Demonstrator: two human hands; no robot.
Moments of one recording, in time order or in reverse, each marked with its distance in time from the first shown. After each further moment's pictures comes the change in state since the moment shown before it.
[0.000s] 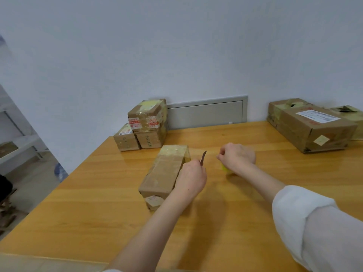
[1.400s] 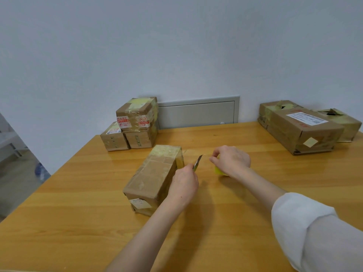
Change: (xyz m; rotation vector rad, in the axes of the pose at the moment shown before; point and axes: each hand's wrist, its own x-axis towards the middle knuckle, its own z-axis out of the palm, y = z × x) left_hand 0.002 -0.009 0.015 -0.066 -0.031 0.014; right_hand -0.003 0.006 0.002 0.007 0.013 -0.032
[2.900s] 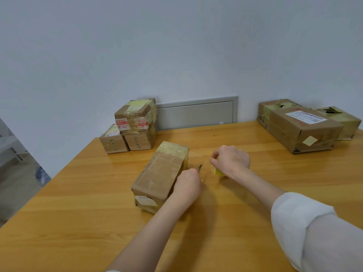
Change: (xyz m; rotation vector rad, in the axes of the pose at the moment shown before) left_hand 0.014 0.005 0.011 0.246 -0.163 -0.044; right_hand -0.002 0.002 0.000 -0.012 0.080 -0.018
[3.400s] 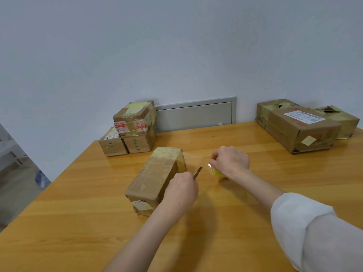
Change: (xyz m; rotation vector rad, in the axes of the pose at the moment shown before) left_hand -0.014 -0.010 -0.009 -0.002 0.092 0.003; right_hand 0.002 0.000 0.000 0.011 -0.008 0.007
